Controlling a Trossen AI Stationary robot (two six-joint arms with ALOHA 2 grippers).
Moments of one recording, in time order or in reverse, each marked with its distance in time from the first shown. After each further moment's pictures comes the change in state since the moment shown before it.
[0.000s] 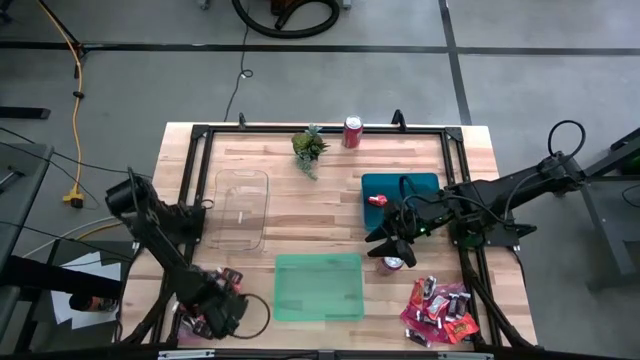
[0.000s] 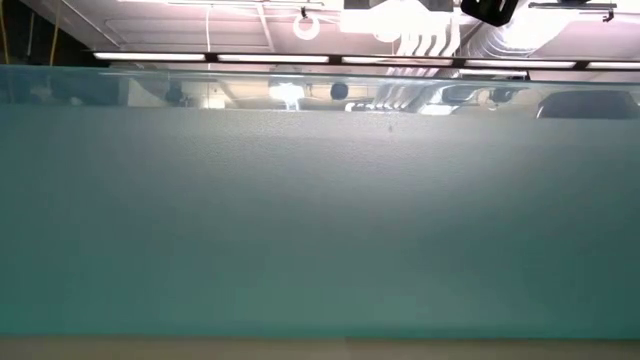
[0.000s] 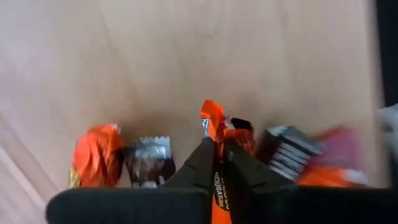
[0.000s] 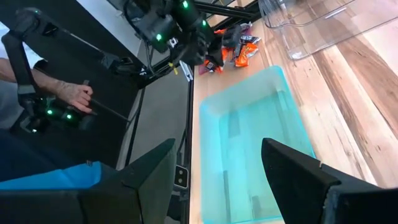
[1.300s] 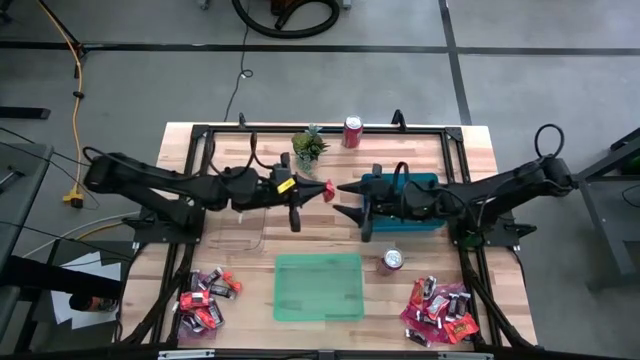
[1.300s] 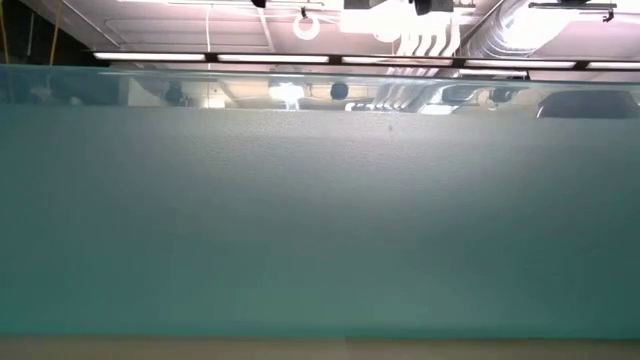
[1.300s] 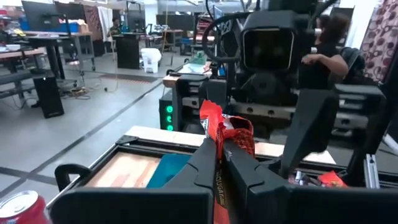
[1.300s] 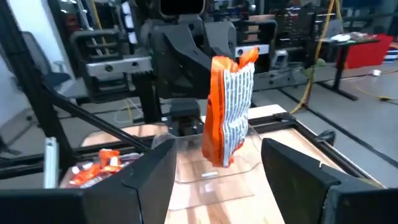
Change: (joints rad) left arm 0.810 -0.345 0.003 1.076 -0.371 0.568; right arm -0.101 0.171 0.000 0.509 0.474 -0.572
